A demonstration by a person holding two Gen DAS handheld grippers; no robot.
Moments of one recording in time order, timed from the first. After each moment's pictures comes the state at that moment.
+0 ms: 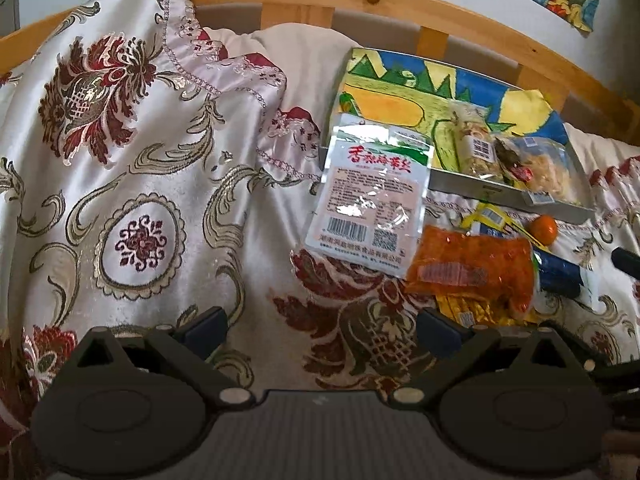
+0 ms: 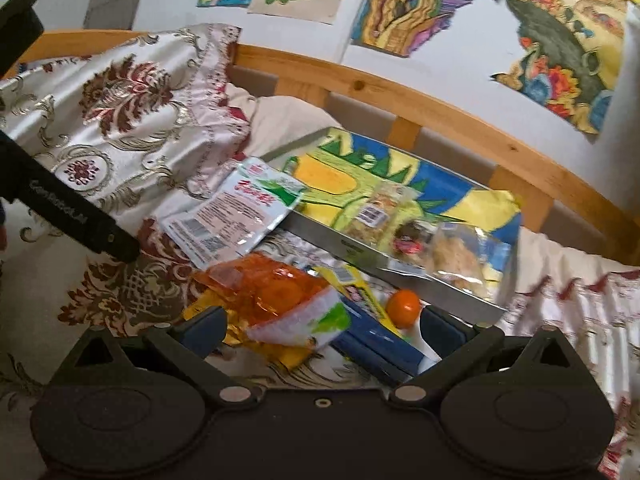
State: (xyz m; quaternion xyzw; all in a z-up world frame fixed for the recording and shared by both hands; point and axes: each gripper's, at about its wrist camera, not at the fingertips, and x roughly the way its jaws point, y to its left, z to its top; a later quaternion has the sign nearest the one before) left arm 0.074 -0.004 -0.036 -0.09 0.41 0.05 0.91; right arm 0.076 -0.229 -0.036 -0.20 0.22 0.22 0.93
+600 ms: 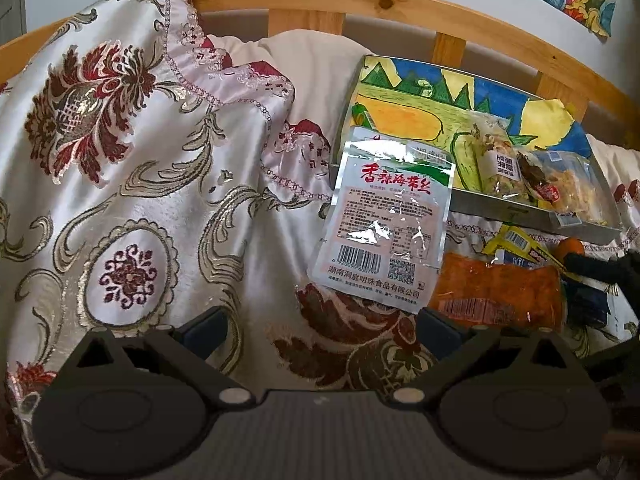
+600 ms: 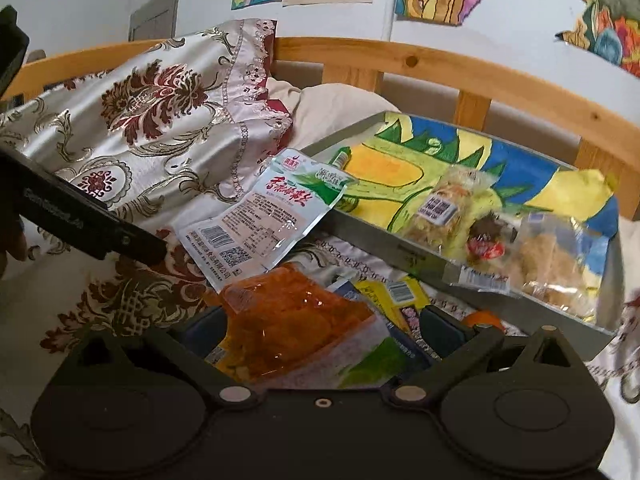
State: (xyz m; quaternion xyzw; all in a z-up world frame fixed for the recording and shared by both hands) left arm 0.102 -0.004 -0.046 -0.08 0.39 0.07 0.91; right arm 0.146 -0.226 -0.064 -0.15 0.25 0.33 0.90
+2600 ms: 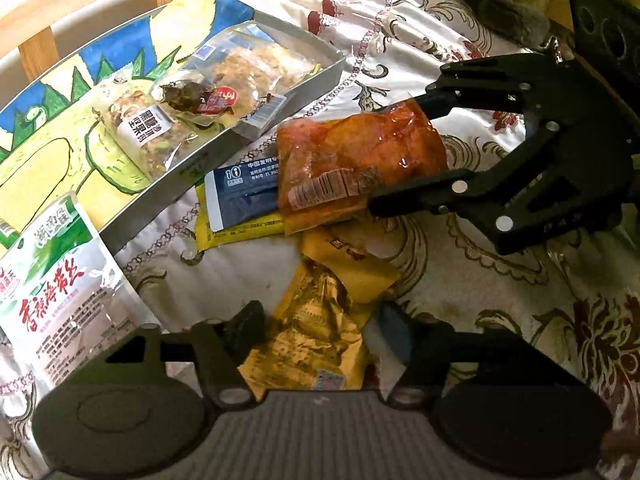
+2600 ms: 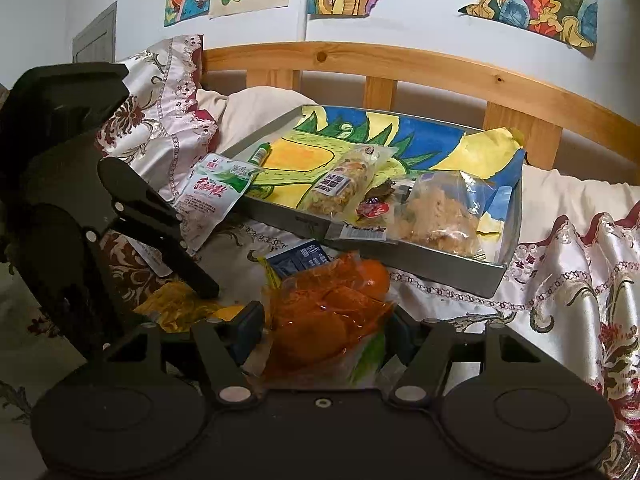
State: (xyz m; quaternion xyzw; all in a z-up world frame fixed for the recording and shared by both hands) left arm 0.170 -0.107 -0.065 0.20 0.42 -0.39 0.79; right arm 0.133 -0.293 -0.046 -0.11 0.27 0.25 0.92
